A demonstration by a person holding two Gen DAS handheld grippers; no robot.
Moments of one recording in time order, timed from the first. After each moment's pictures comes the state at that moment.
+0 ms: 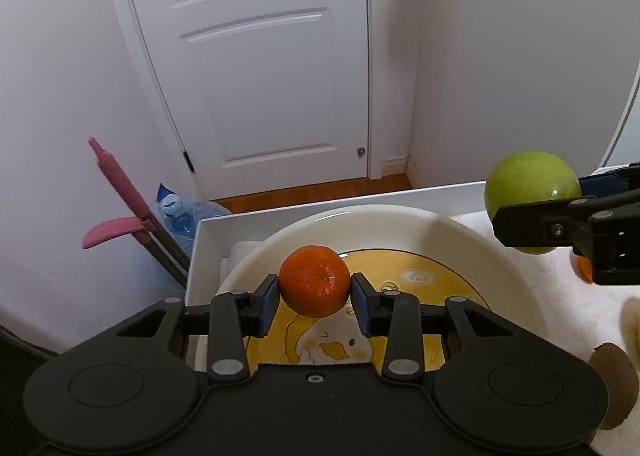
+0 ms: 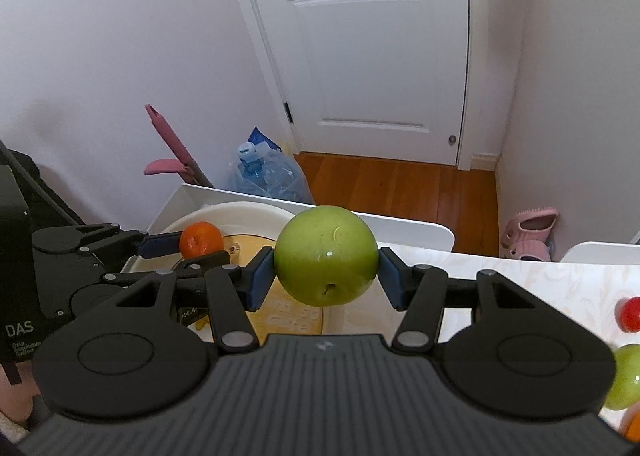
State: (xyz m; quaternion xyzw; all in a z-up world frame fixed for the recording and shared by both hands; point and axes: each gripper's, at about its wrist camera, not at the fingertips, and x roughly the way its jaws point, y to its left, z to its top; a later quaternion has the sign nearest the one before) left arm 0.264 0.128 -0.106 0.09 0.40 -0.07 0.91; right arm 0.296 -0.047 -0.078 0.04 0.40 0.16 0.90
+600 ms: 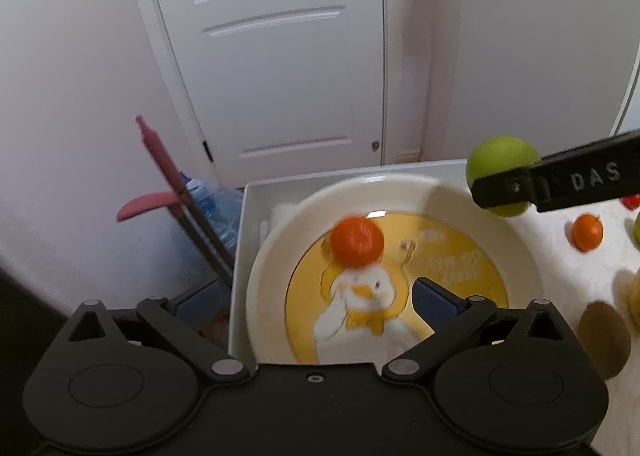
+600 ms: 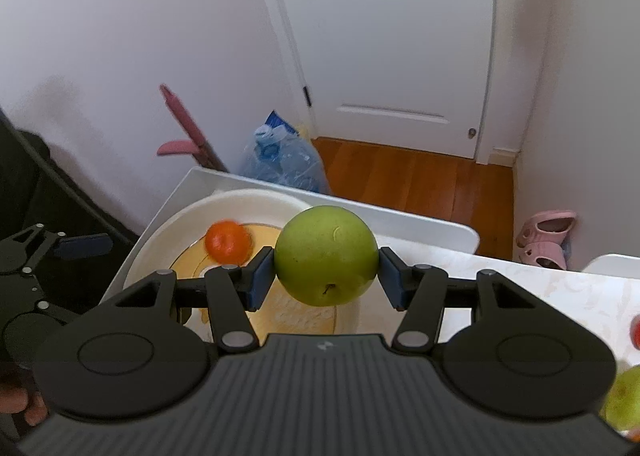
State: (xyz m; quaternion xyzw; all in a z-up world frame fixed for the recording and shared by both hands) left arm 0.231 0.148 -0.090 0.09 0.41 -0.04 0.91; right arm 0.305 -0.032 -0.089 0.02 0.42 0.20 0.89
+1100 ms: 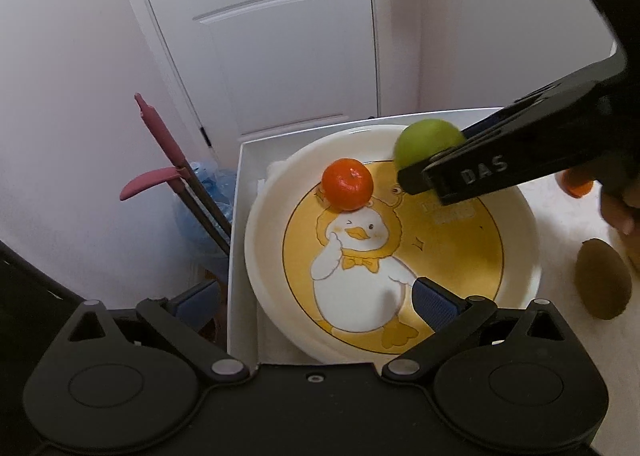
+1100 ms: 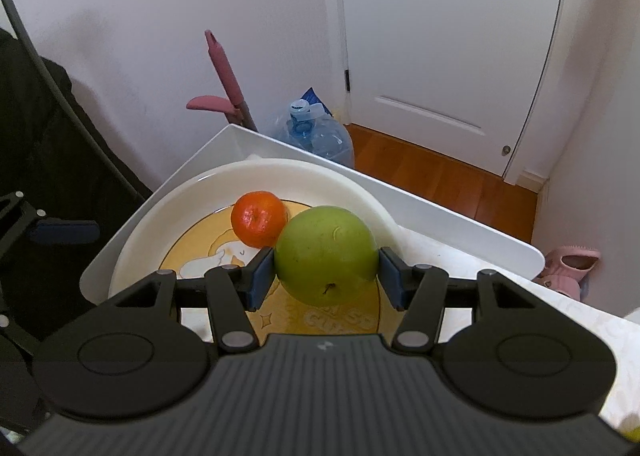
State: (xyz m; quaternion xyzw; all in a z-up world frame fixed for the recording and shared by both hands) left arm 0.201 0.148 -0.099 0.11 0.43 -0.05 0.89; right arm 0.309 0.008 -0.115 -0.05 0.41 0.25 0.87
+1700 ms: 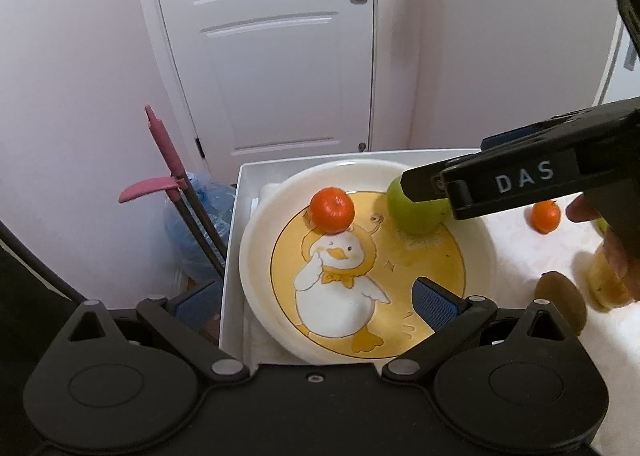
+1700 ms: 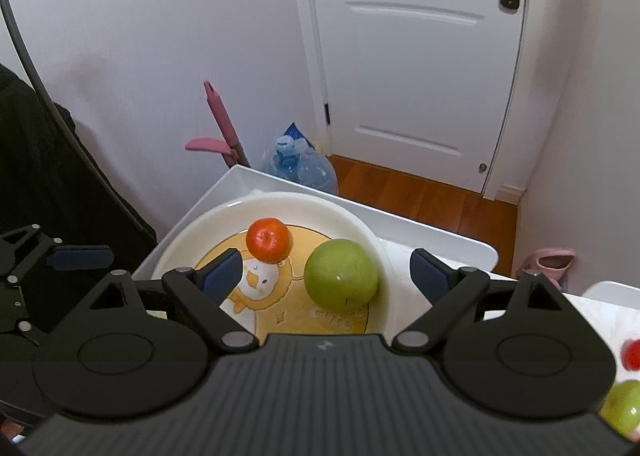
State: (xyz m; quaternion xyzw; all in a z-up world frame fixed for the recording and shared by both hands) left arm 0.182 0.147 -0.073 0.07 0.40 -0.06 0.91; right arm 0.270 -0.011 -0.068 -0.02 0.38 0.22 0.90
